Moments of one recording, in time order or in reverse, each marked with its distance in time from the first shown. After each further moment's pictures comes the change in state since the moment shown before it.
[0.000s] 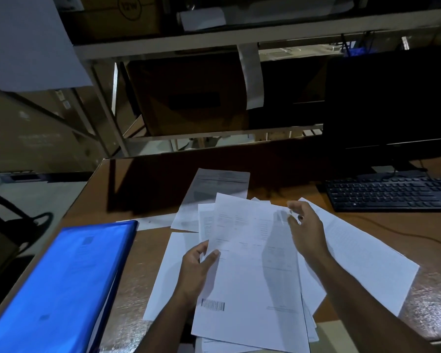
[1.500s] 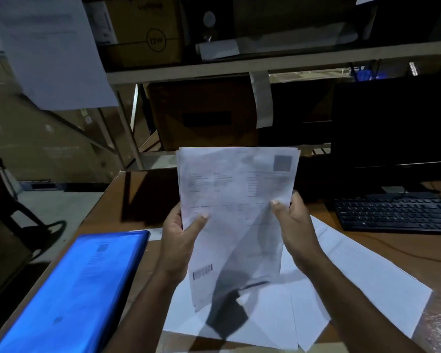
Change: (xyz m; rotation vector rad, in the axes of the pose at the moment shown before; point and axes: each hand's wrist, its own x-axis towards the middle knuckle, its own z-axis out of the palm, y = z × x) left_hand -0.032 0.140 -0.024 -0.214 0.057 0.425; right_hand -0.033 -0.102 -0.002 0.423 -0.220 -0.170
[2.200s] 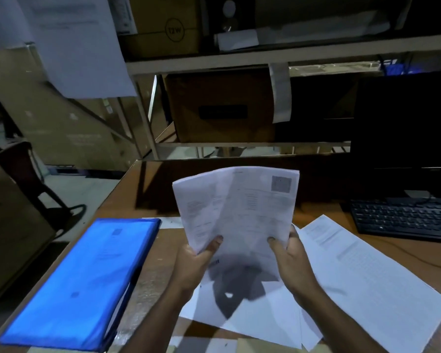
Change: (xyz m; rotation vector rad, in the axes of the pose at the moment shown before) left_hand -0.037 -0.054 -0.014 0.081 0.083 -0.255; right_hand -0.042 0.048 0.014 -0.100 -0.103 0.137
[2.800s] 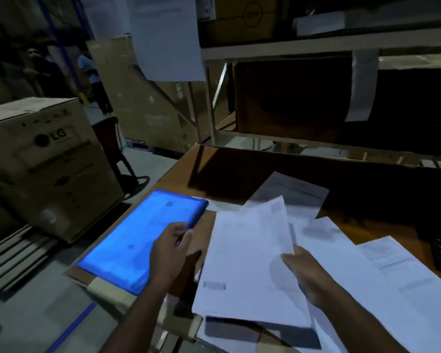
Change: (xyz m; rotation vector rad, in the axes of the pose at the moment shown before) left_hand -0.013 -0.033 -0.128 0.642 0.565 0.094; right_hand 0.035 0.043 0.037 -0.032 -0.494 0.392
